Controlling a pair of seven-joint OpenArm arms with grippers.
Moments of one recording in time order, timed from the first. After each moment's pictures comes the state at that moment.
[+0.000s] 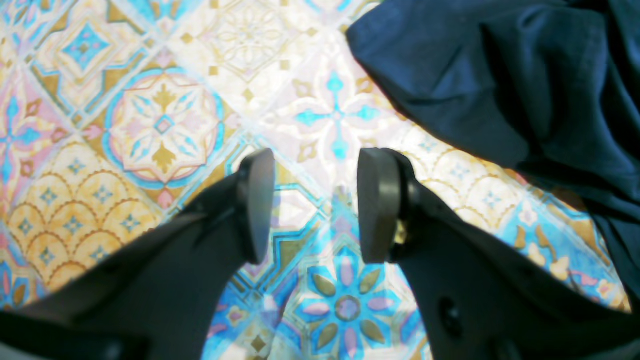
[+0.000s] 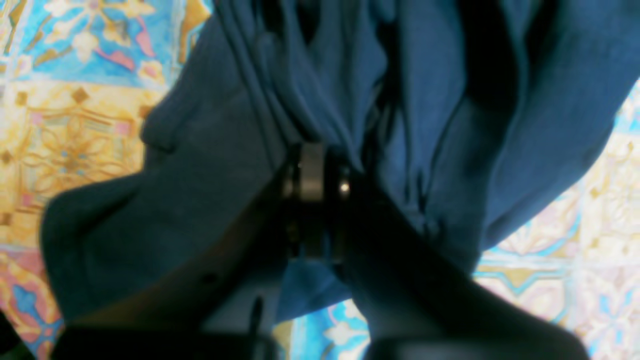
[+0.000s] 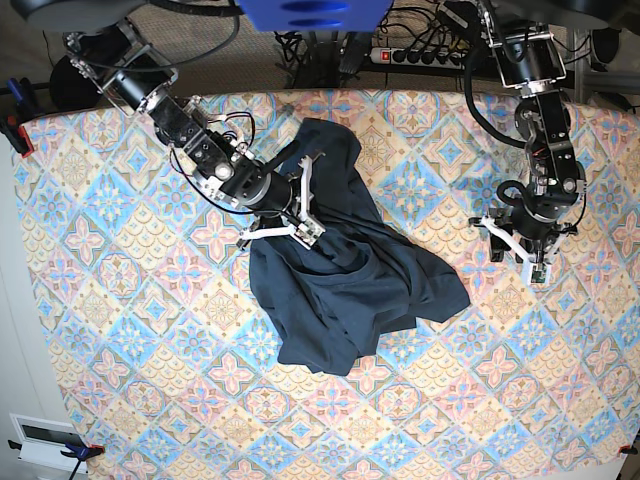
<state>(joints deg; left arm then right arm) 0.7 -14.8 -17.3 94.1 -15.4 -17.2 47.2 9.2 22.3 -43.2 97.3 14.2 7.6 -41.2</state>
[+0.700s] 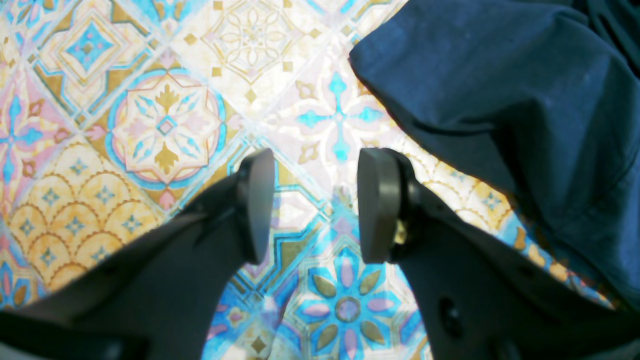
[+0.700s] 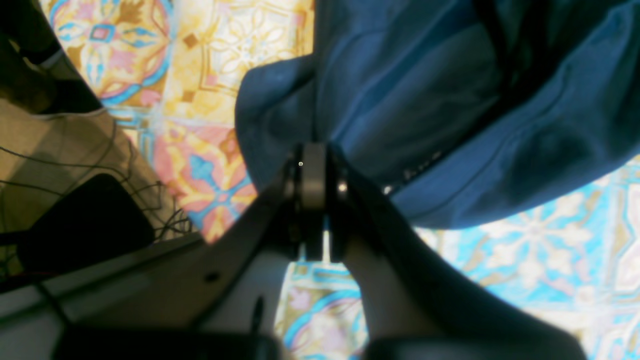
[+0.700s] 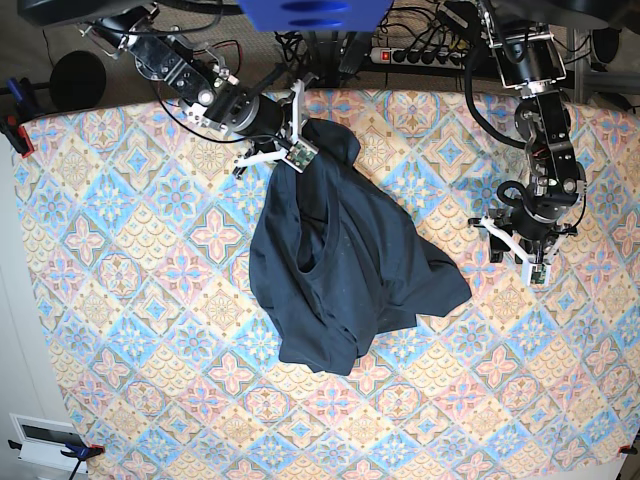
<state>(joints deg) 0.6 -14.8 -17.3 94.1 -15.5 -17.2 47.2 -8.4 28.2 -42.5 110.5 14.0 7.4 -40.4</state>
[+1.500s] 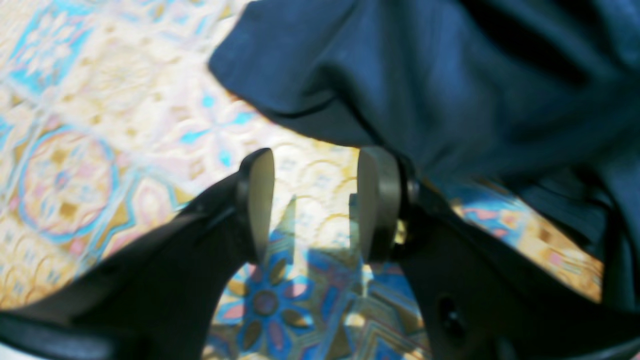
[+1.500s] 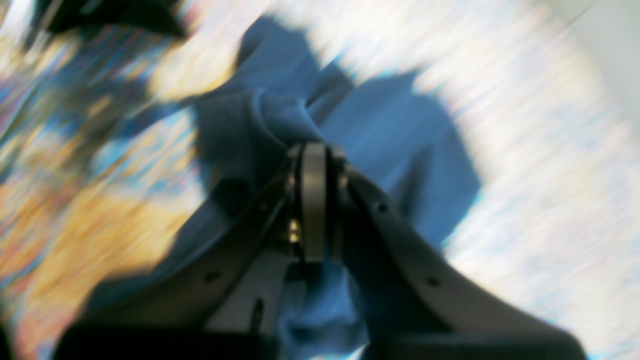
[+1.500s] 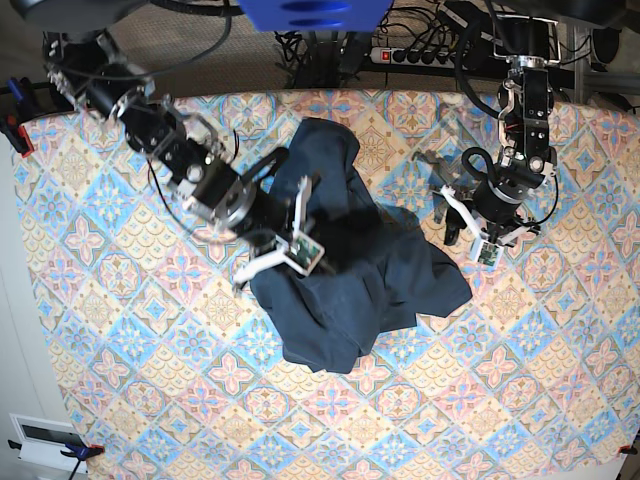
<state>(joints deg) 7.1 -17.7 -3.8 102.2 -14.9 -17.6 42.1 15.1 27.9 -42.7 110.9 14.5 7.8 -32.5</state>
